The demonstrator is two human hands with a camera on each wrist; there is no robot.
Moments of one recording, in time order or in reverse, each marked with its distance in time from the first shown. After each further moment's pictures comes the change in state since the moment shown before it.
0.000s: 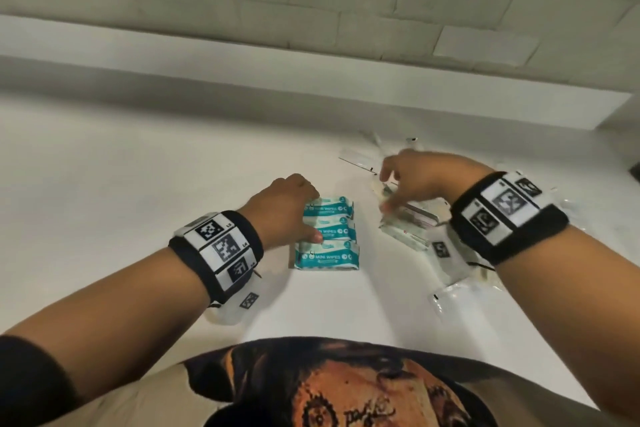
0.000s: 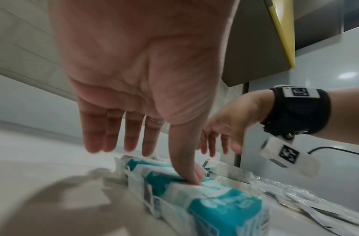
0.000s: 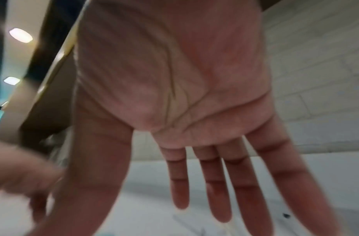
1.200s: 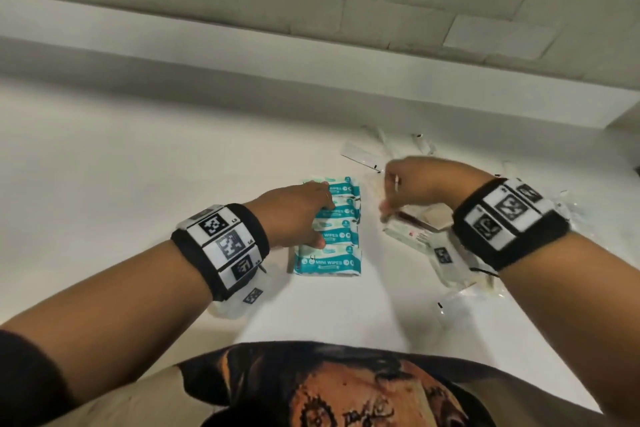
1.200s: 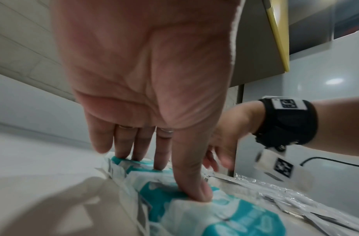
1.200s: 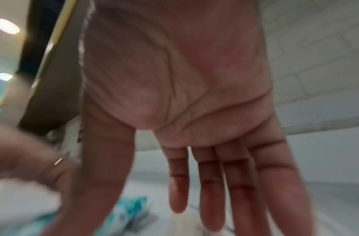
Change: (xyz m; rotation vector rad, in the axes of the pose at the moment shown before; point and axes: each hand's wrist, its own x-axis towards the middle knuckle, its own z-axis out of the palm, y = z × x) left_hand 0.015 0.004 -0.003 0.083 -0.166 0.133; right_hand 0.021 0.001 0.009 0.035 -0.044 -0.012
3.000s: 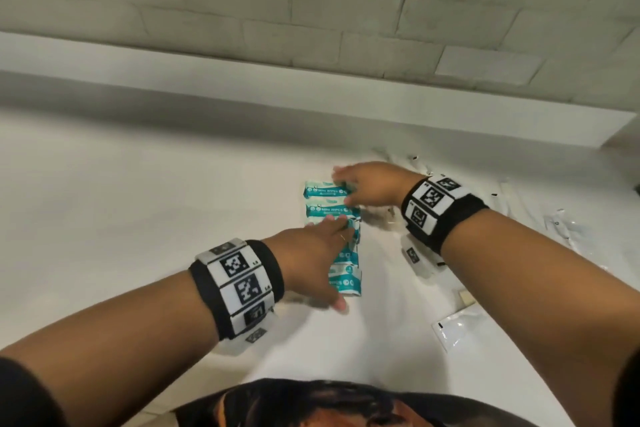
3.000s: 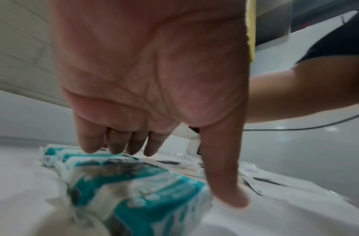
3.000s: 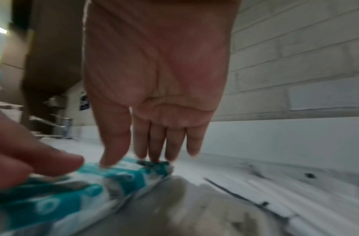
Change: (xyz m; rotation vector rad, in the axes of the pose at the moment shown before) left_hand -0.012 0.022 0.014 0.105 -0.060 0.104; right_hand 0.061 -0.025 -0.001 -0.076 0.108 -0.311
